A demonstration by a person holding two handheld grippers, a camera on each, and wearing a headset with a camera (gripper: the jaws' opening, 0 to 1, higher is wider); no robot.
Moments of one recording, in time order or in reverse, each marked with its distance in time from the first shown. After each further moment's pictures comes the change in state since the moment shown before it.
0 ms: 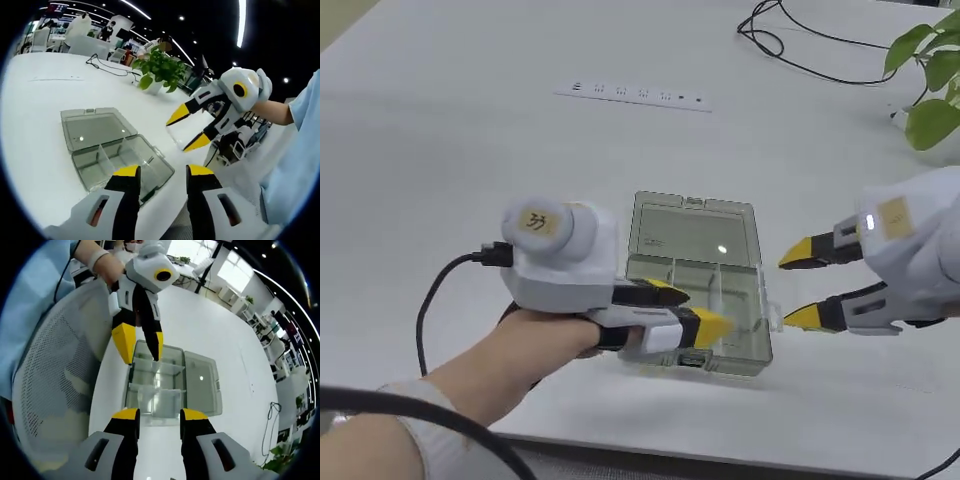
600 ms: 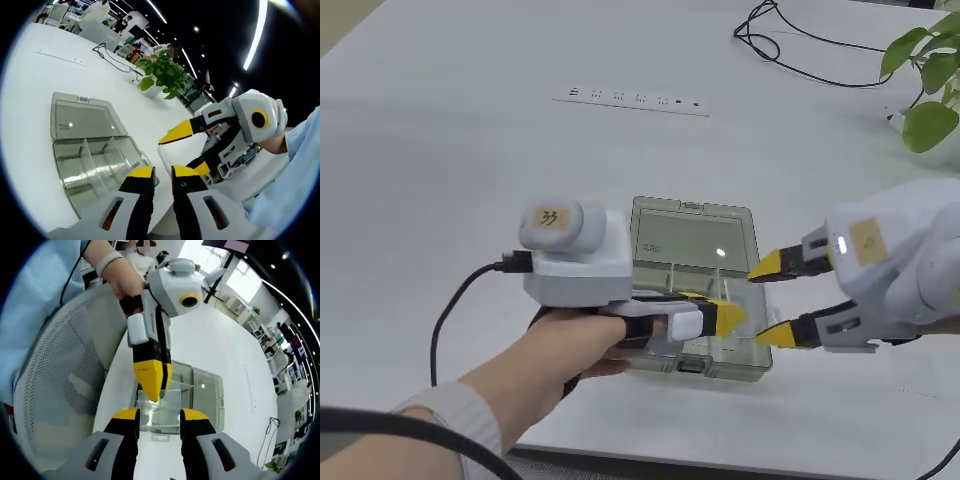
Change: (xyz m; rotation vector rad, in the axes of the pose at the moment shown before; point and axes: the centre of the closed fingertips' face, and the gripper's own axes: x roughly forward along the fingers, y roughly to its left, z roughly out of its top) left arm 0.014 -0.010 0.004 -0.183 -0.041 -0.060; right arm 0.006 0.013 0.029 -0.082 -0.038 0.024
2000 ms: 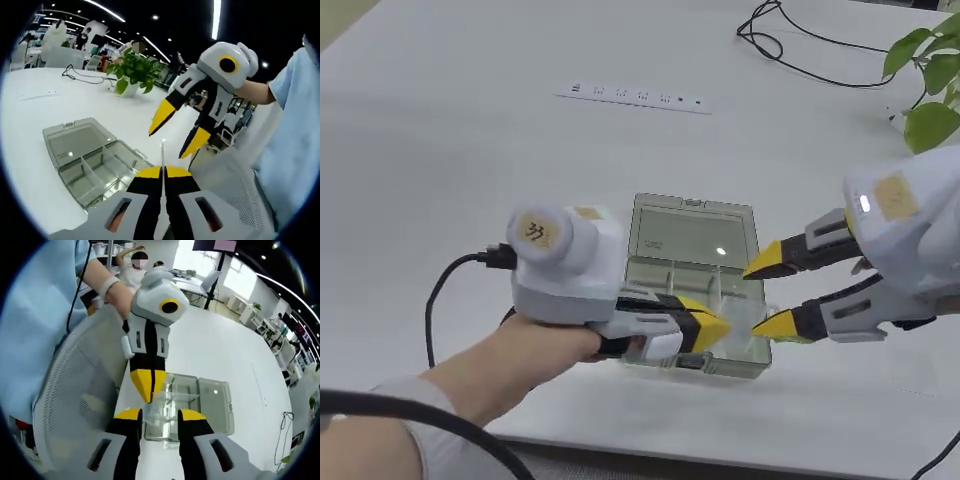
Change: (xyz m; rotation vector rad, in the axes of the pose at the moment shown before) left arm -0.017 -0.018 -0.016 0.423 0.099 -0.091; right arm -0.018 0.006 0.025 0.155 -0.111 0.119
